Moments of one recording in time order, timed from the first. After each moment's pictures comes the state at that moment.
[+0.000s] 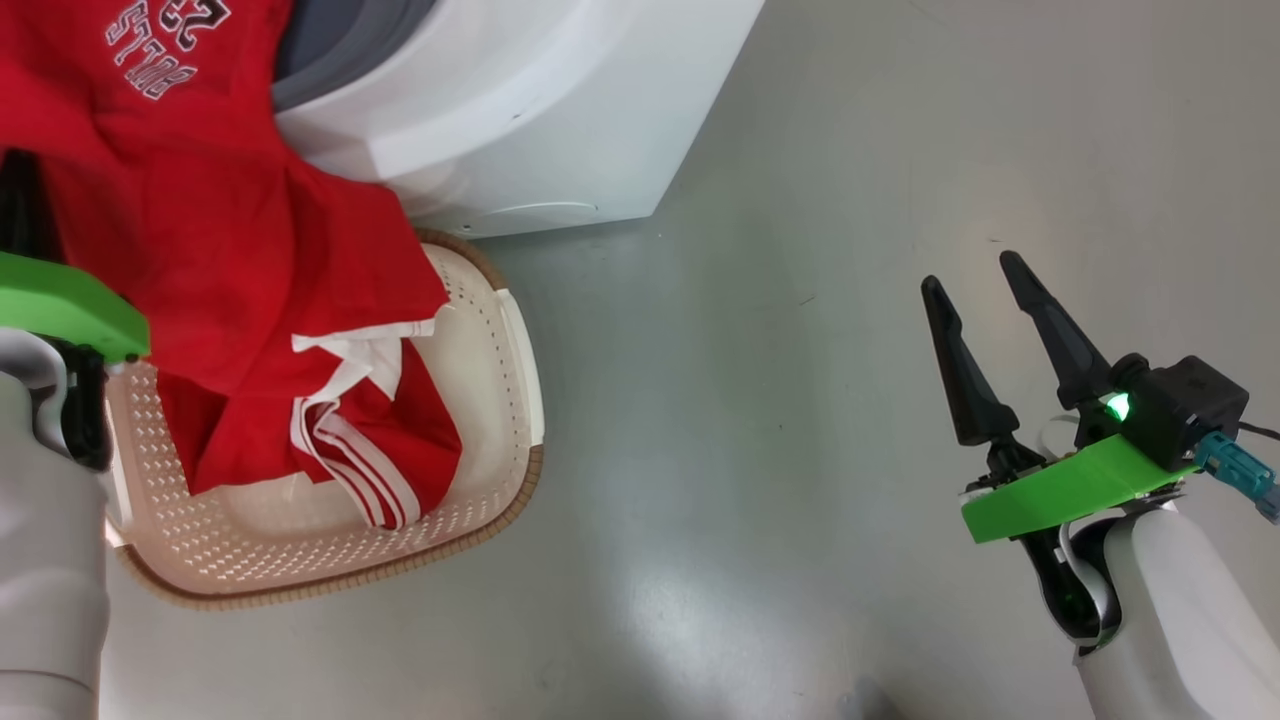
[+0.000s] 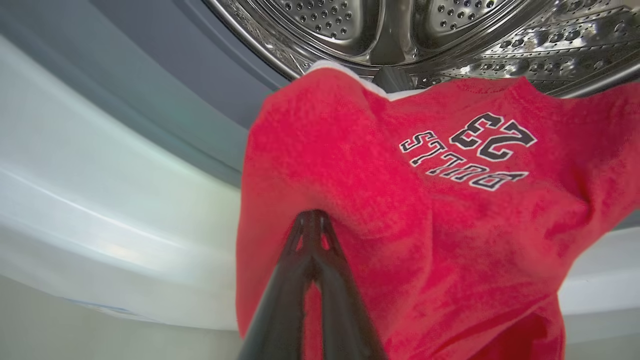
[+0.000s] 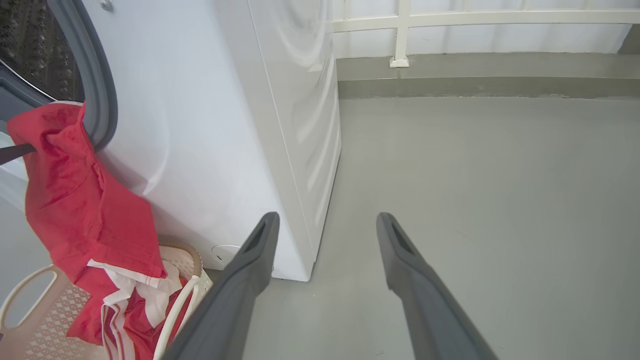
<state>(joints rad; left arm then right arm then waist) -0.96 0.24 0.03 1.01 -0.27 -0.13 -0.26 -0.37 -0.19 0.12 0.16 0.31 0.13 -0.25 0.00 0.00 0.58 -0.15</state>
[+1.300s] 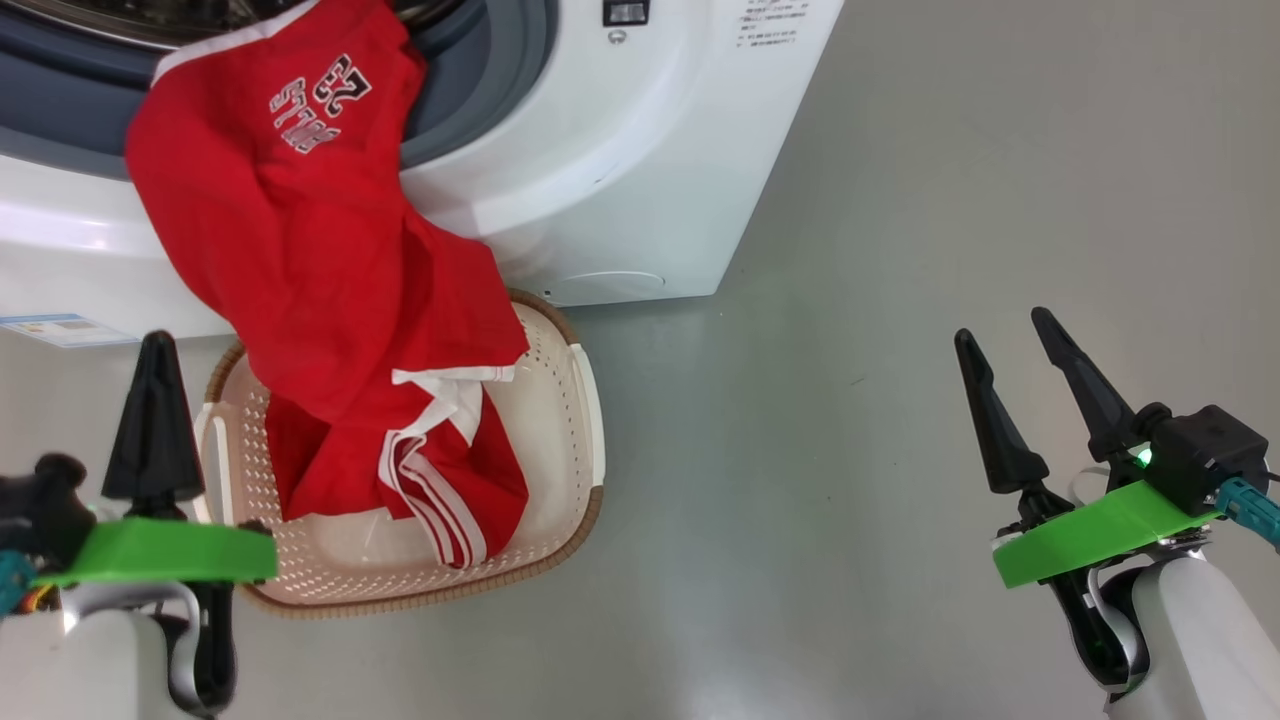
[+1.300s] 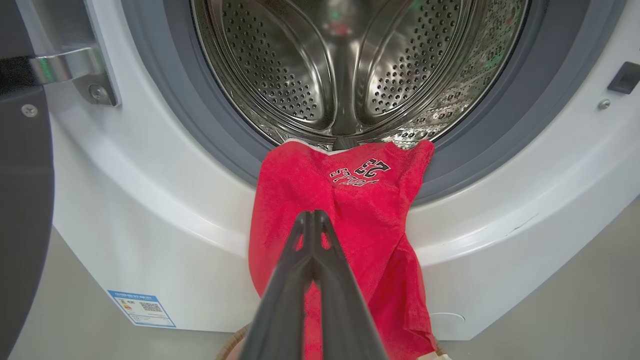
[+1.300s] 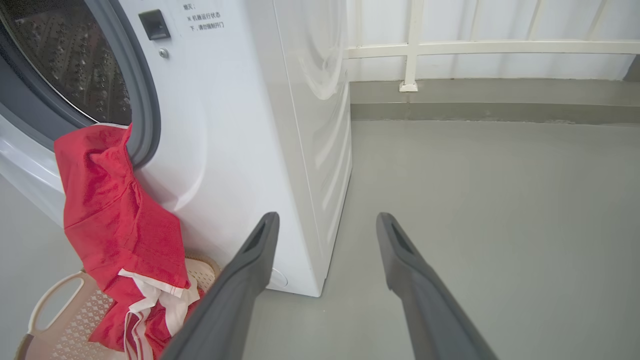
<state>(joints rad) -0.36 0.09 0.09 0.29 -0.26 -0.13 -0.26 -0.28 -0.22 0.10 0.16 0.31 0.13 -0.25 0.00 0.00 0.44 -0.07</state>
